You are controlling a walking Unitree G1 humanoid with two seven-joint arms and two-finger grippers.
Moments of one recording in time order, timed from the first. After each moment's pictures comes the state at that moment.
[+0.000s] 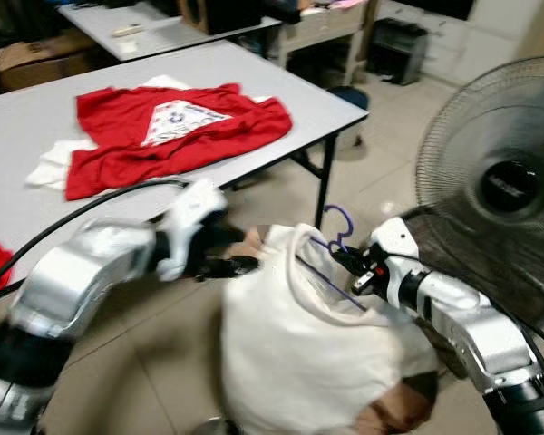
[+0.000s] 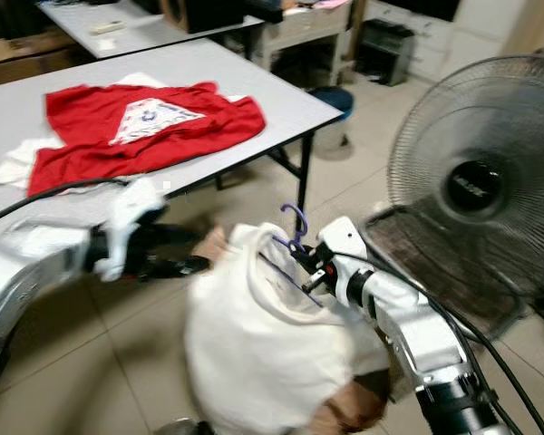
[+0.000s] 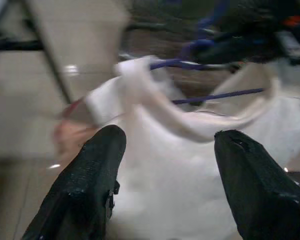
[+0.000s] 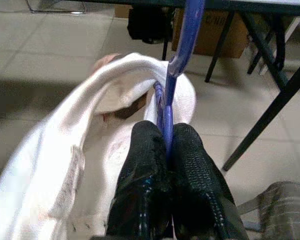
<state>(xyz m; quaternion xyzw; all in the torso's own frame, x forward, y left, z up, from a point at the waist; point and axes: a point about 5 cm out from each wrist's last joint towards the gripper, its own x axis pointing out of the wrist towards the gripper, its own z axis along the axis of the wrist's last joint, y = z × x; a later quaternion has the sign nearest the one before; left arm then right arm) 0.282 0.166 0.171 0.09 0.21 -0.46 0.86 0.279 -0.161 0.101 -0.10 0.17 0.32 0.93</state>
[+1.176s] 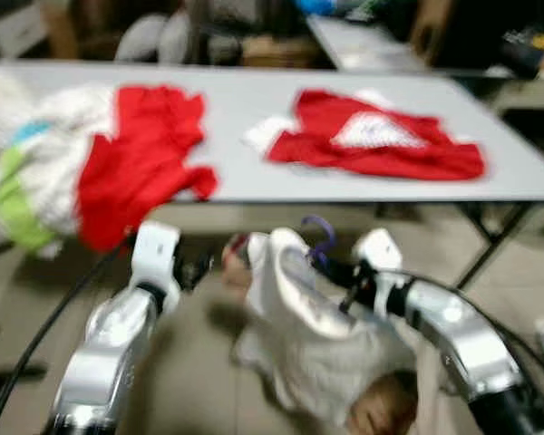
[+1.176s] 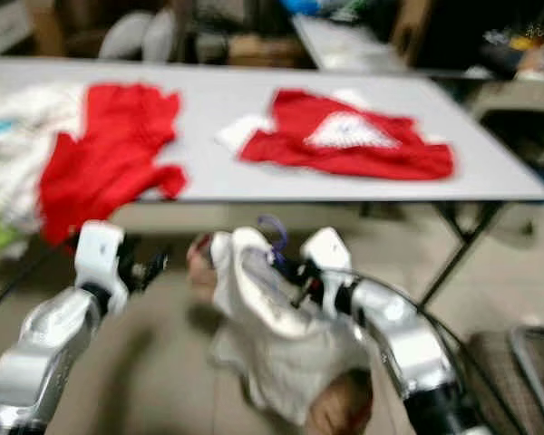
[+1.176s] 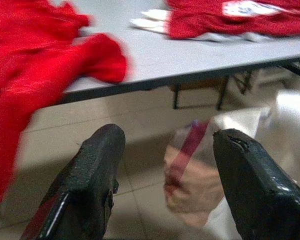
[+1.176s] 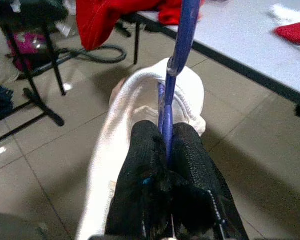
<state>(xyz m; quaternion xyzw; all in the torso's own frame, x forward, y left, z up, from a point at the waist) 0.269 0.177 0.109 0.05 0.10 -0.15 0.98 0.275 -0.142 0.088 -0.07 0.14 0.41 0.90</state>
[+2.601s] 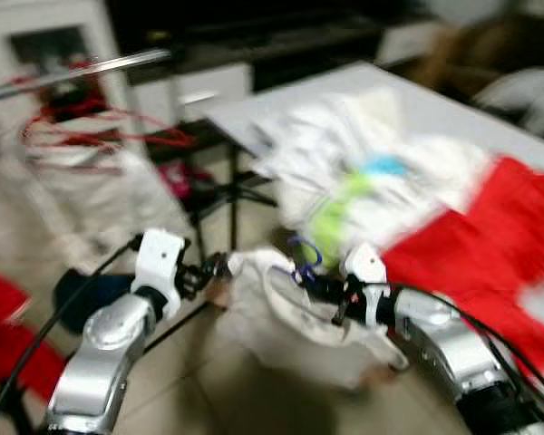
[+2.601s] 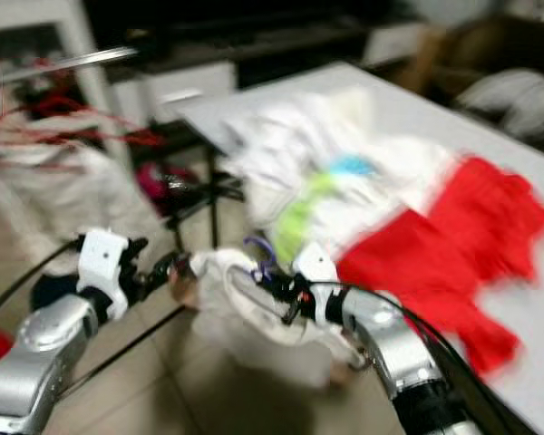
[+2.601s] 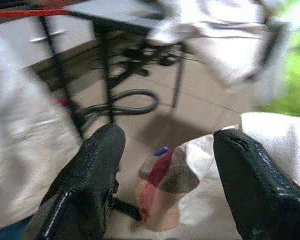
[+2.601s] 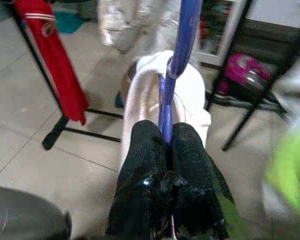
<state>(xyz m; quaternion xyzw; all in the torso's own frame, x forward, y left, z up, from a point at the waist) 0.257 0.177 0.104 0.06 0.12 -0.18 0.97 0.271 -0.128 0.074 -0.06 0.15 0.48 0.86</state>
